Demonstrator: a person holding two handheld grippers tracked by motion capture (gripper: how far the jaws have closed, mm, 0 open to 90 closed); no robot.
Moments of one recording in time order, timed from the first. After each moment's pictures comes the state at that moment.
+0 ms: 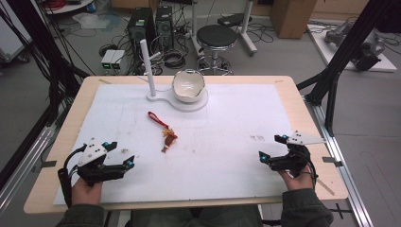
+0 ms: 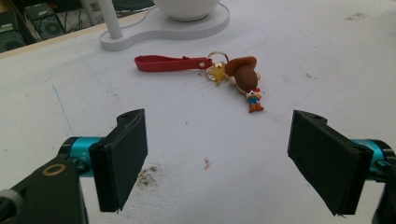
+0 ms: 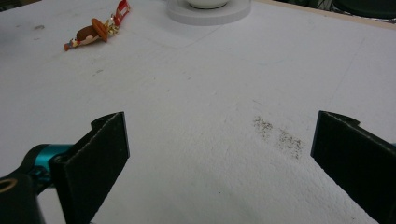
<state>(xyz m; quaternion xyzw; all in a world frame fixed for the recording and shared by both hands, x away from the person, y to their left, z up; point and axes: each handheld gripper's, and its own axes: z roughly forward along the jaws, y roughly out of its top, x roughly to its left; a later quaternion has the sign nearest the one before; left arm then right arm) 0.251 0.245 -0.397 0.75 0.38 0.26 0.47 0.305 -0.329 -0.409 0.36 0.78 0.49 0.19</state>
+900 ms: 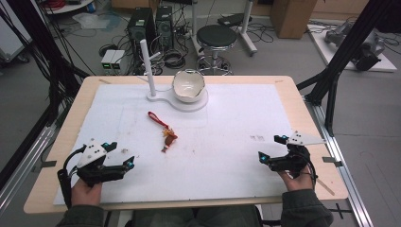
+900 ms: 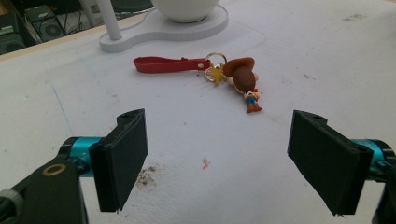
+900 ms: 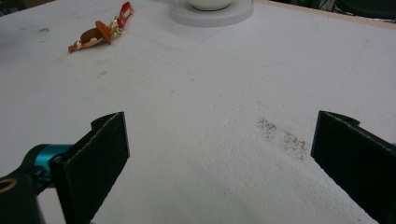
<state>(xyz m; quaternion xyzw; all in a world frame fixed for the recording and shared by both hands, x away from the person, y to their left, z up) 0.248 0.244 -0.396 0.75 0.38 0.26 0.47 0.302 -0.328 -0.408 0.36 0.78 0.49 0.18</state>
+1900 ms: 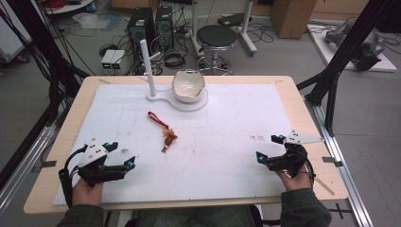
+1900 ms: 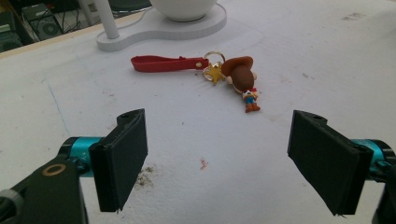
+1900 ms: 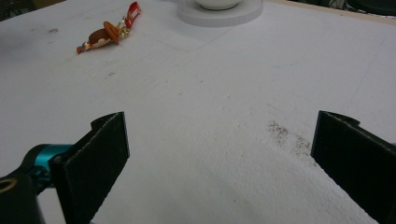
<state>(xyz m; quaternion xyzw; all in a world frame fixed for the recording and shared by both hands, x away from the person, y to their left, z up) 0.250 0.243 -0.397 0.75 0.38 0.26 0.47 0.306 -0.322 -0.408 0.35 0.78 0.49 0.17</state>
